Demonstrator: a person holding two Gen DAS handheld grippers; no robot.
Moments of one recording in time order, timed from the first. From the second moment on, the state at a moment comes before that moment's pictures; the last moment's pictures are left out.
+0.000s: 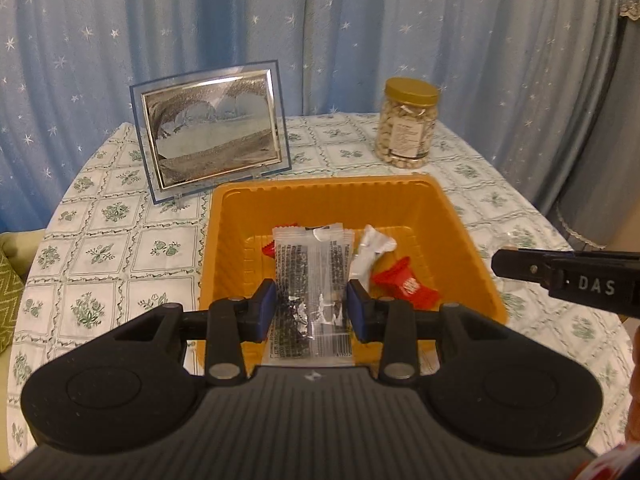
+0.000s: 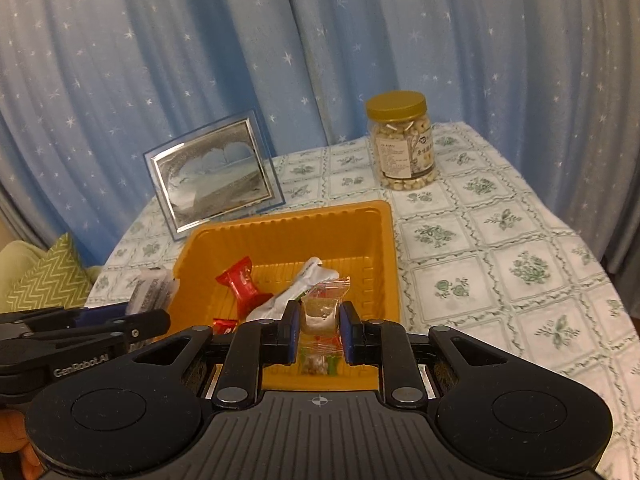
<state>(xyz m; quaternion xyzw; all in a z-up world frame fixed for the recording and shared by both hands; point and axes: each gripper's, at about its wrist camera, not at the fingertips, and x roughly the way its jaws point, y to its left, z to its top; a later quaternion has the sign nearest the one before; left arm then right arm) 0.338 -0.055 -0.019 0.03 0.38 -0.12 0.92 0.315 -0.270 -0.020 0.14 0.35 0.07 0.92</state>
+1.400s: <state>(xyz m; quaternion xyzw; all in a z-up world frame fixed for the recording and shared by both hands) 0.224 0.000 -0.032 -0.02 0.36 -0.08 0.93 0.239 -0.270 -0.045 0.19 0.39 0.04 0.90</state>
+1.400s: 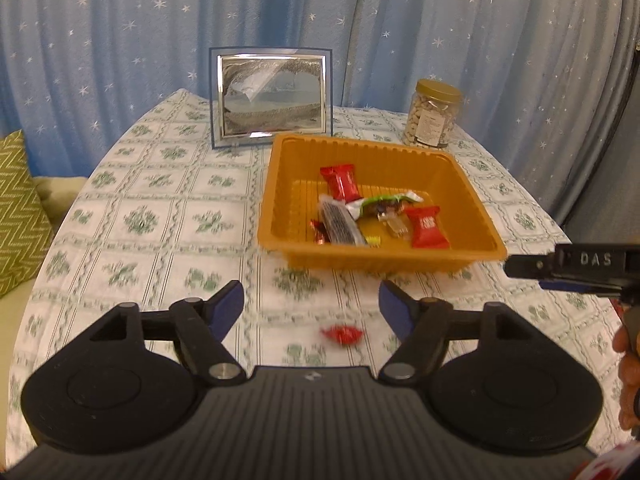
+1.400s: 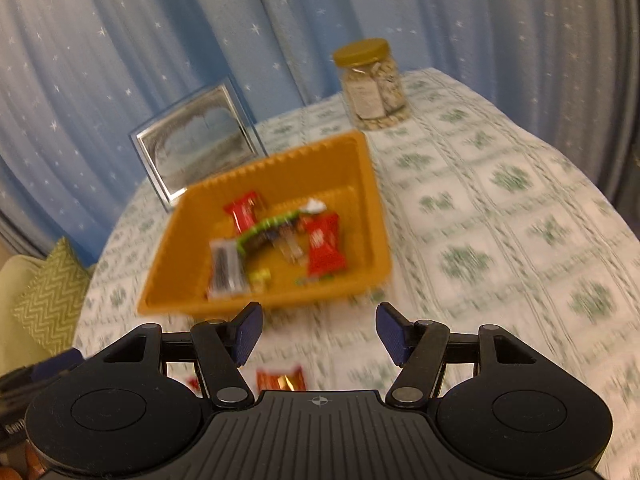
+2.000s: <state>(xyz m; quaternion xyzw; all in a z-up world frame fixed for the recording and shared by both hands) 0.110 0.000 -0.034 -0.01 0.39 -0.07 0.92 0.116 -0.245 -0.027 0.13 0.40 0.03 0.91</state>
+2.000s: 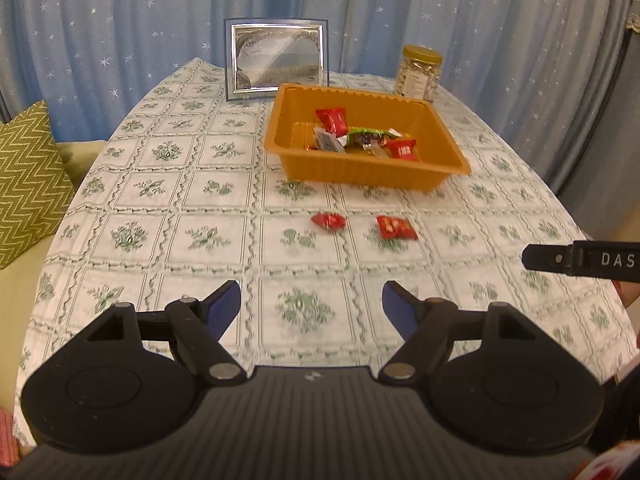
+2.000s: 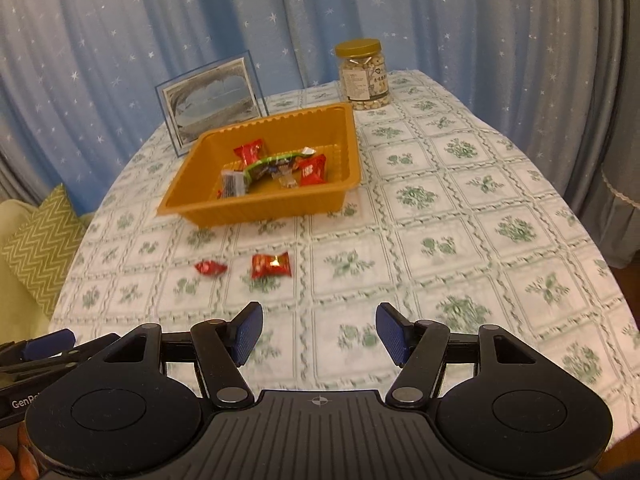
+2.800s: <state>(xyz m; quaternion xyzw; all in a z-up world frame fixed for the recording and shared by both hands) 0.079 0.005 -0.023 -0.01 0.38 -0.07 0.92 0.084 -0.244 -0.022 0.12 0.39 0.03 0.91</state>
